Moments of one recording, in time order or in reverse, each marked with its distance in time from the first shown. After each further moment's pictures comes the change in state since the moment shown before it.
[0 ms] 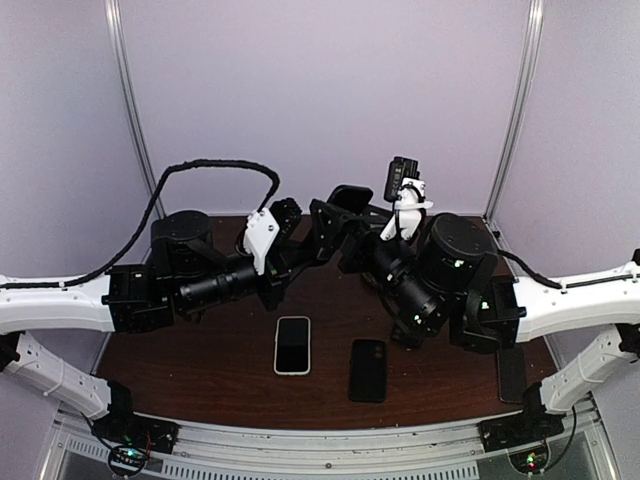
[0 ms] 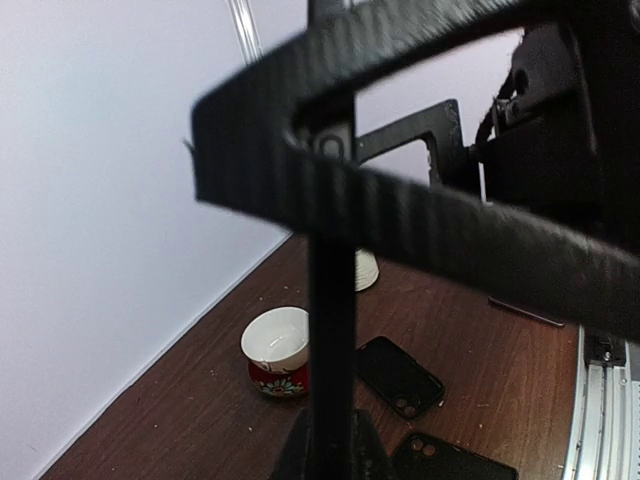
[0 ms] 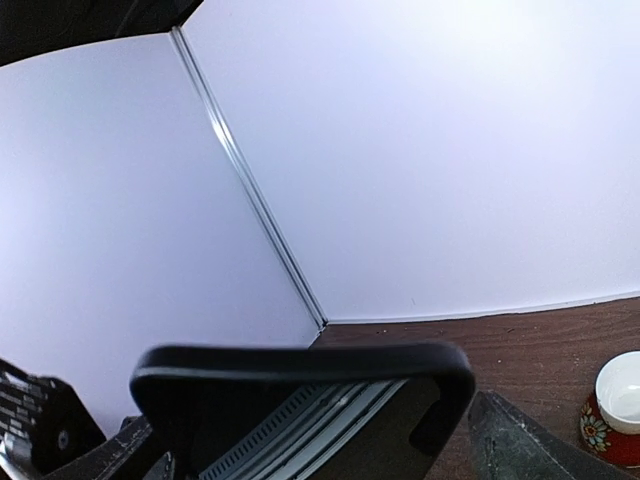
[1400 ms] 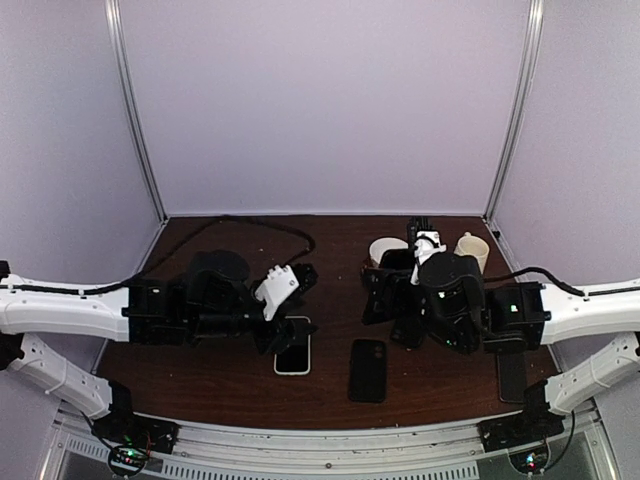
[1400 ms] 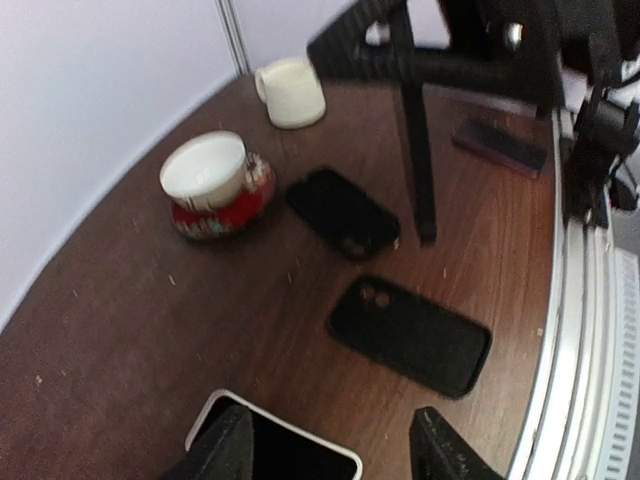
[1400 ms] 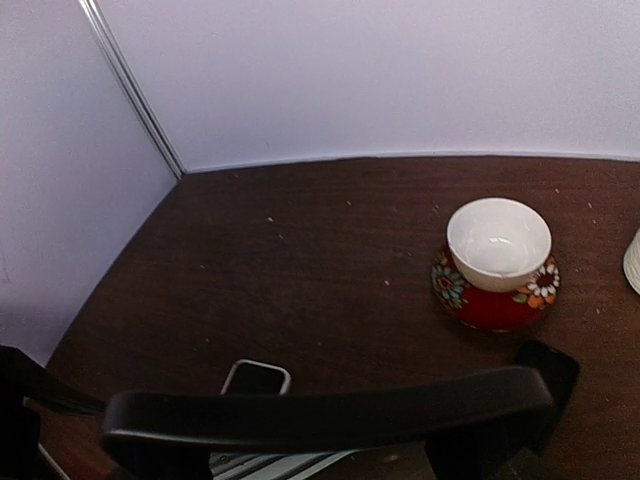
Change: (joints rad) left arm 0.000 0.027 -0.089 -0.240 0.076 -0.124; right arm -0.086 -0.168 -0.173 -0.576 -0.010 0.299
